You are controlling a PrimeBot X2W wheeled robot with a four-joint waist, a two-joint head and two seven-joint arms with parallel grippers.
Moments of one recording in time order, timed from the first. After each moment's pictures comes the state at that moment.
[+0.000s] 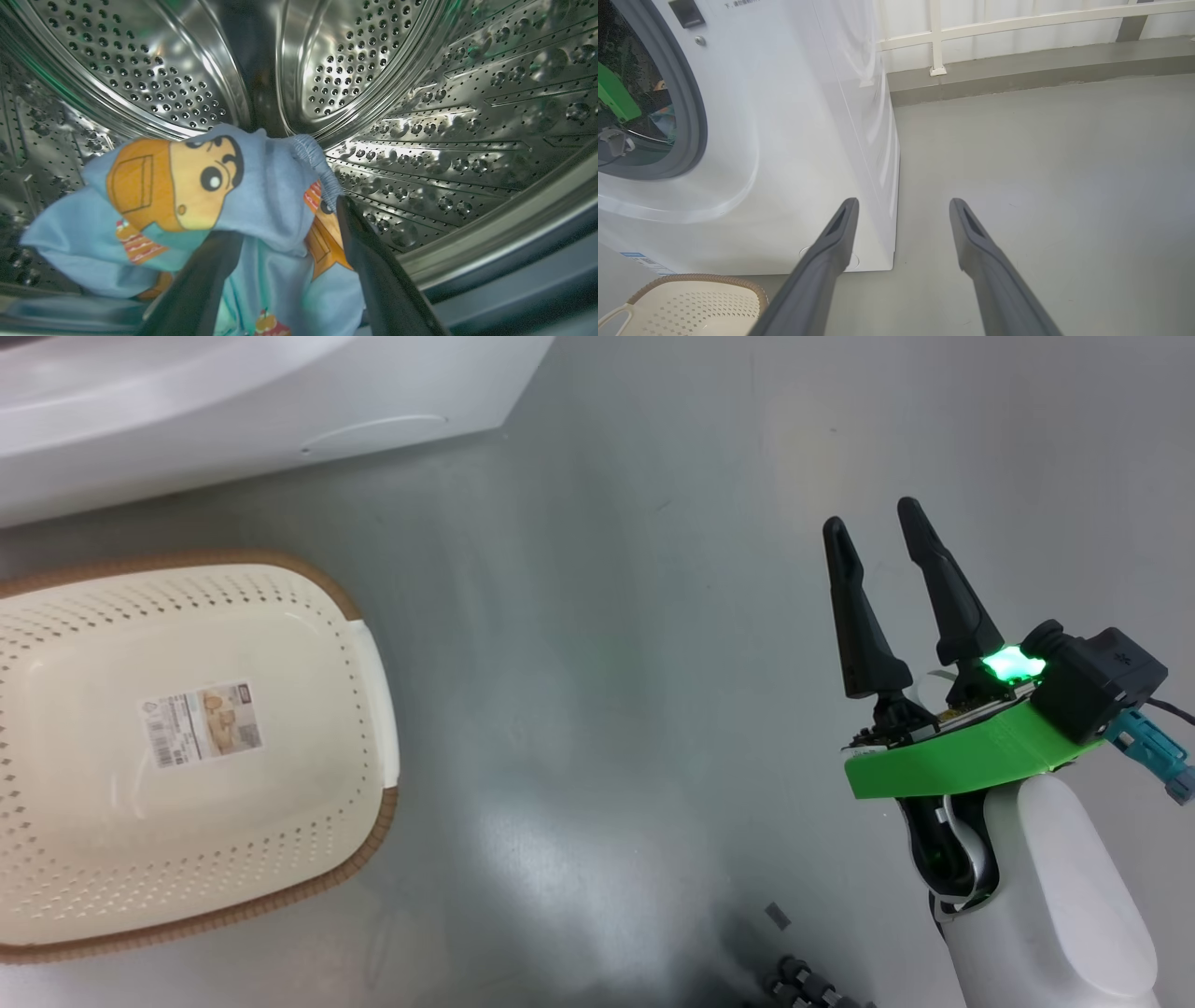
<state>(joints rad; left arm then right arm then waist) -1.61 0.30 -0.58 1.25 -0.61 -0.07 -0.22 -0.42 -0.06 0.12 0.07 0.37 0.13 -0.26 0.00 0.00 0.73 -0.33</state>
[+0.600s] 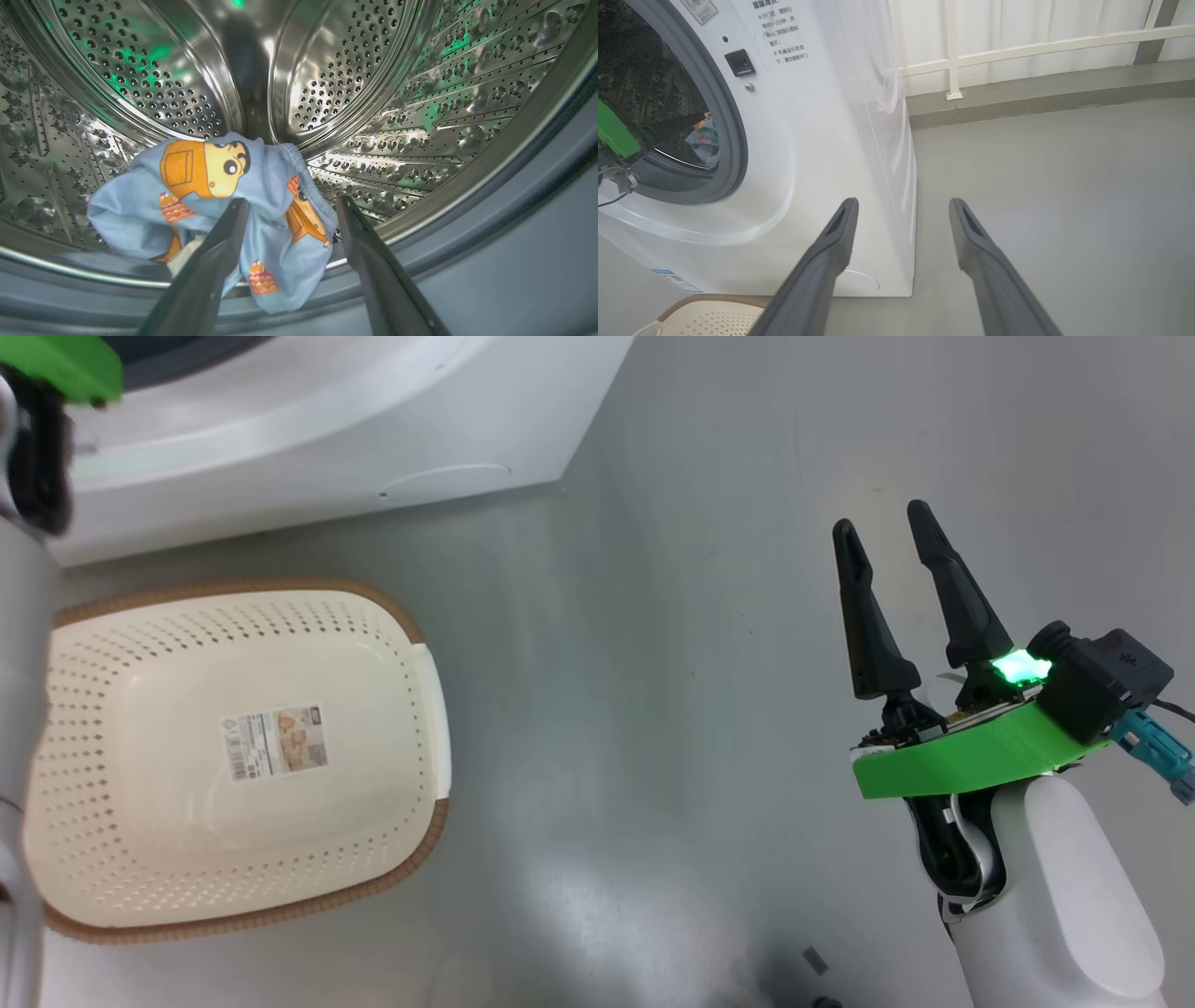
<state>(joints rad) -1.39 0.27 -0.50 1.09 -0.66 -0.09 -0.25 -0.43 -0.07 0.11 0.08 0.37 0.13 -0.26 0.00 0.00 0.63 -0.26</state>
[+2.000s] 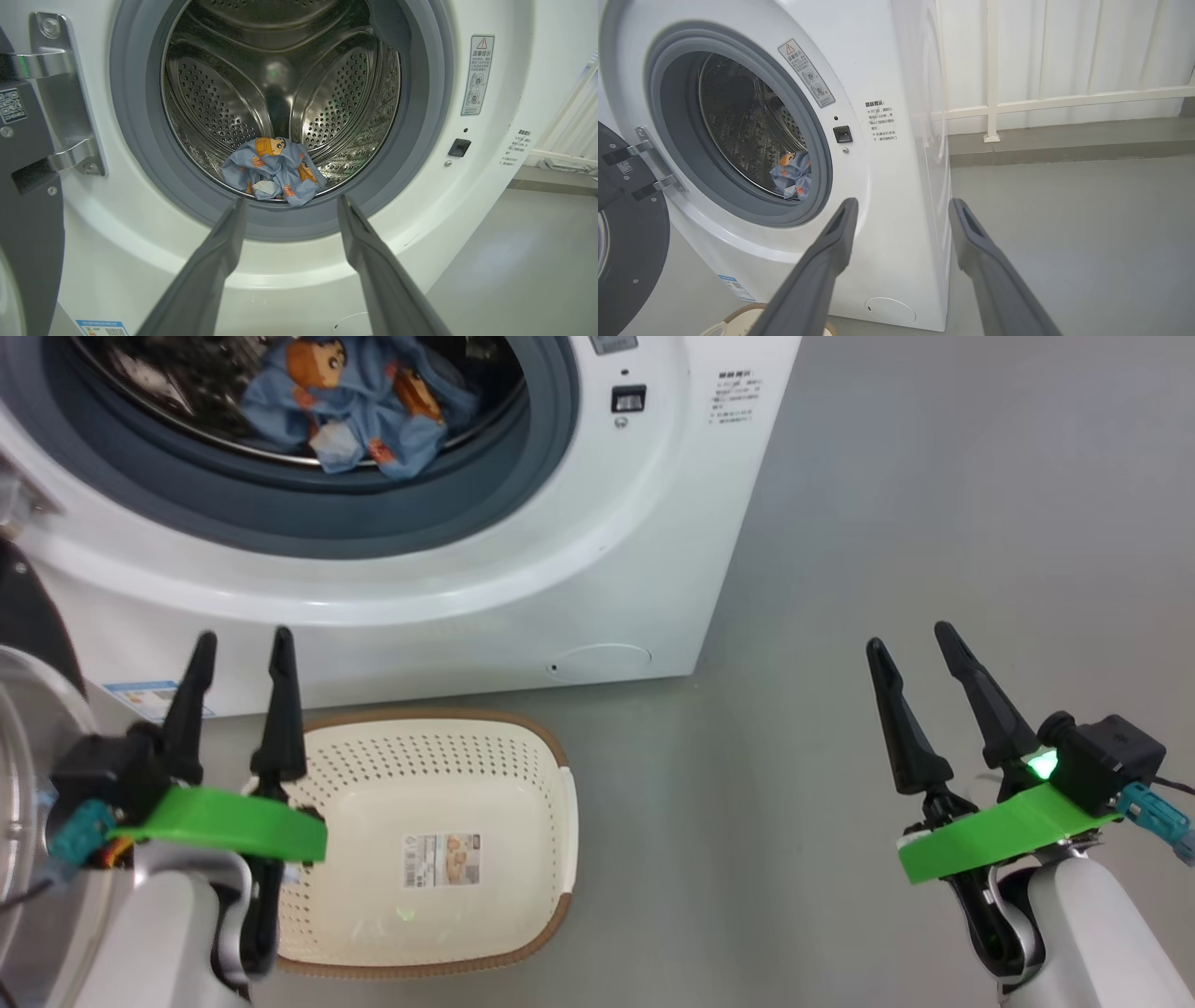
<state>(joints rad) -0.42 0.20 -0.24 0.33 -0.49 -0.01 -0.25 -0.30 -0.17 0.11 0.16 0.38 0.13 -0.26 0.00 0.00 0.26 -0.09</state>
